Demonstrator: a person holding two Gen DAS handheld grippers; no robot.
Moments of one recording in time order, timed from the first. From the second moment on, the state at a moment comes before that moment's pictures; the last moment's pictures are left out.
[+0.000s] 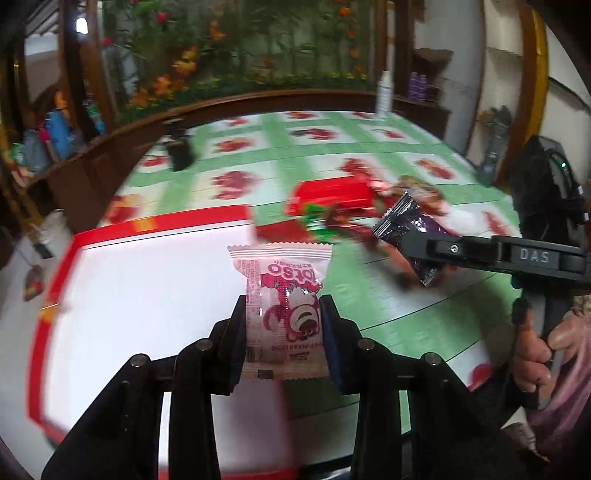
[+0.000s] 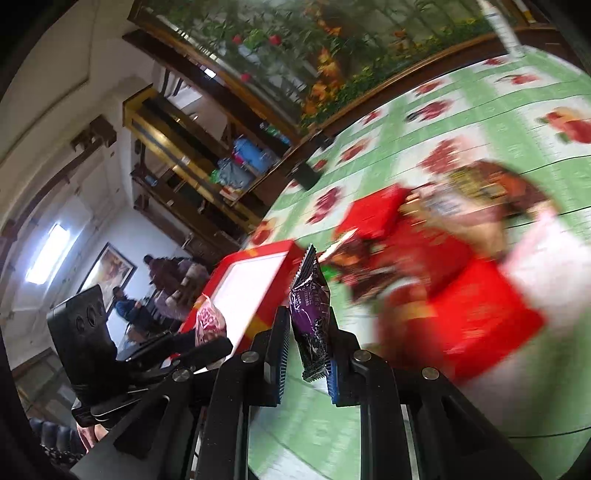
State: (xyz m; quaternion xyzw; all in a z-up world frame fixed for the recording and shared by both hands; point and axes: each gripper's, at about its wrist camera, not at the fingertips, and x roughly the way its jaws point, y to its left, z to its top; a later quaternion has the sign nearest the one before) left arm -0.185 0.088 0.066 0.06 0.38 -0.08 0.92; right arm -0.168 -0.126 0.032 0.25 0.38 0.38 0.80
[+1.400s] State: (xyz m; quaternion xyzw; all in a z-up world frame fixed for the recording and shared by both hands) left arm -0.208 0.178 0.058 0.09 0.38 0.10 0.92; right arm -0.182 0.027 0.028 0.21 0.41 0.44 0.77
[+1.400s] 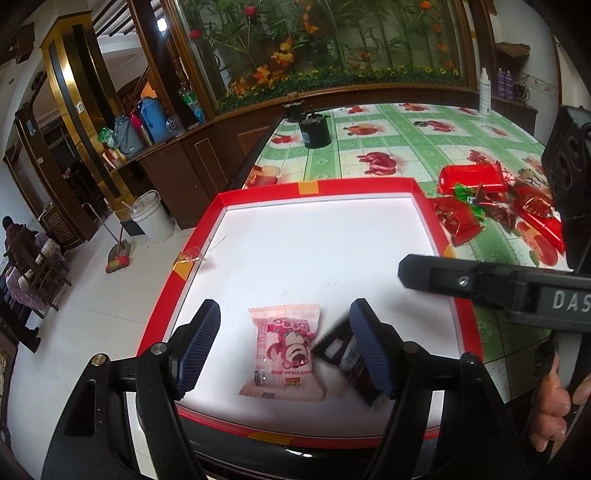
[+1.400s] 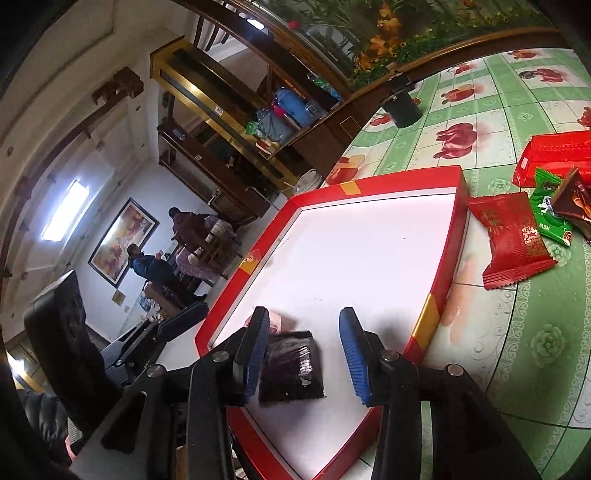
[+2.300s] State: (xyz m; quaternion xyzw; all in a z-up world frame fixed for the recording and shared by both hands) left arm -0.204 0.168 0.057 0.10 0.38 0.10 0.91; right arm -0.182 0.025 0.028 0.22 0.41 0.44 0.77
